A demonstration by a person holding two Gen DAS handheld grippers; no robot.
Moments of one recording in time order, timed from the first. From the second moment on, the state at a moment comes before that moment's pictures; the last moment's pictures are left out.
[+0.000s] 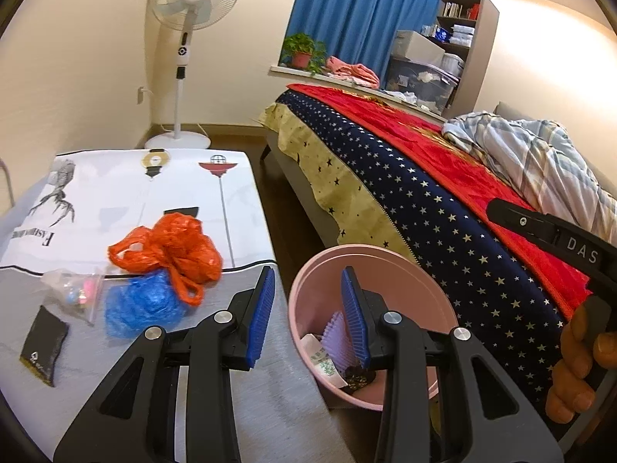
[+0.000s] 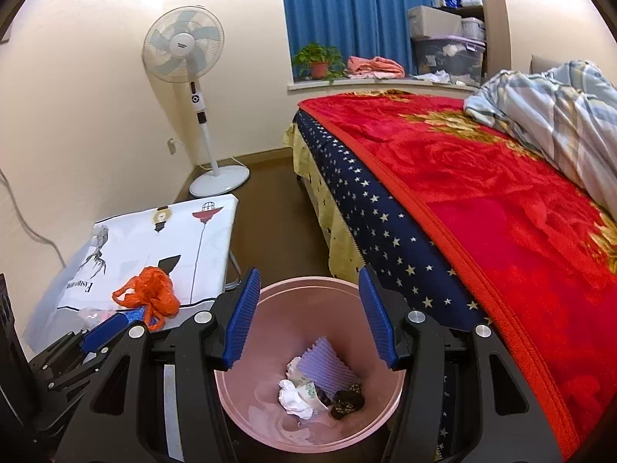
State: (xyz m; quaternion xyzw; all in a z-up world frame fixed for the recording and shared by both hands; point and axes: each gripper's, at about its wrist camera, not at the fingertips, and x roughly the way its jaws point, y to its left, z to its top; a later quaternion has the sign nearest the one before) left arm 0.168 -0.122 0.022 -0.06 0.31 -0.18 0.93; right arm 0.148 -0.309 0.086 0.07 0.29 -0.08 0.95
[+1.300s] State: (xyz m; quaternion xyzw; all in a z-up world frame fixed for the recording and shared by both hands) left arm 0.166 0.017 -0.002 -0.14 0.33 -0.04 0.93; right arm 0.196 -0.212 0.059 0.06 0.31 0.03 0.95
